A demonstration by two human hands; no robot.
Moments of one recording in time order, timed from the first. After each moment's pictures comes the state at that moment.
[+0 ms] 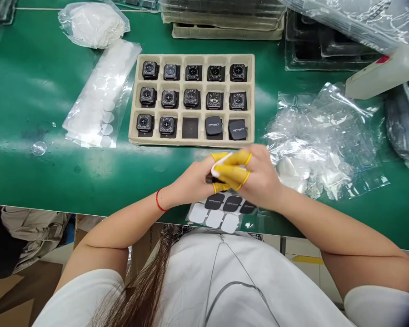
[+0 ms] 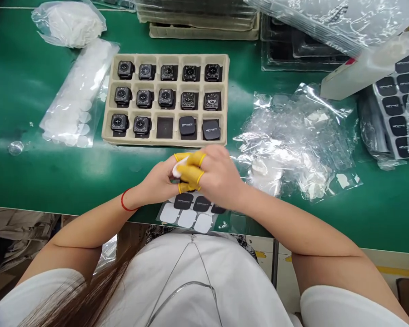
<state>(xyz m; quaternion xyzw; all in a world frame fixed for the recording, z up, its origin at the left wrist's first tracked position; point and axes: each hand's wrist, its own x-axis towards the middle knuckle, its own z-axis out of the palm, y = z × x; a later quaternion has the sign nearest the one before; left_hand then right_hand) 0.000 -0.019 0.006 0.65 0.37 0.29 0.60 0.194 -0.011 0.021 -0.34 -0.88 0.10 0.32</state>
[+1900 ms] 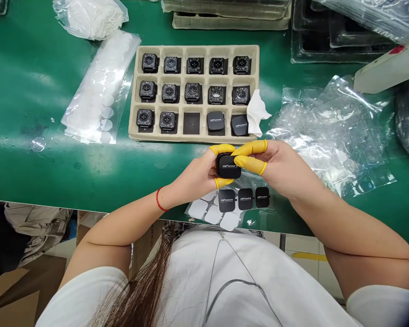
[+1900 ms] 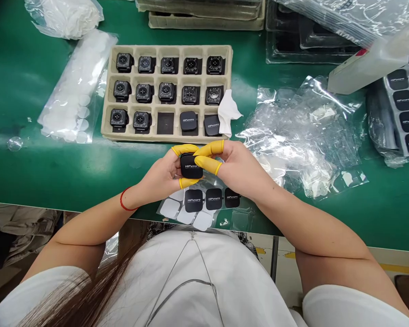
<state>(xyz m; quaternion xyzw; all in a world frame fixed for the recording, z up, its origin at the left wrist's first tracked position) 0.005 -0.022 0.001 0.60 0.35 0.31 0.64 0.198 -0.010 0.045 -0.53 -0.55 0.58 0.29</state>
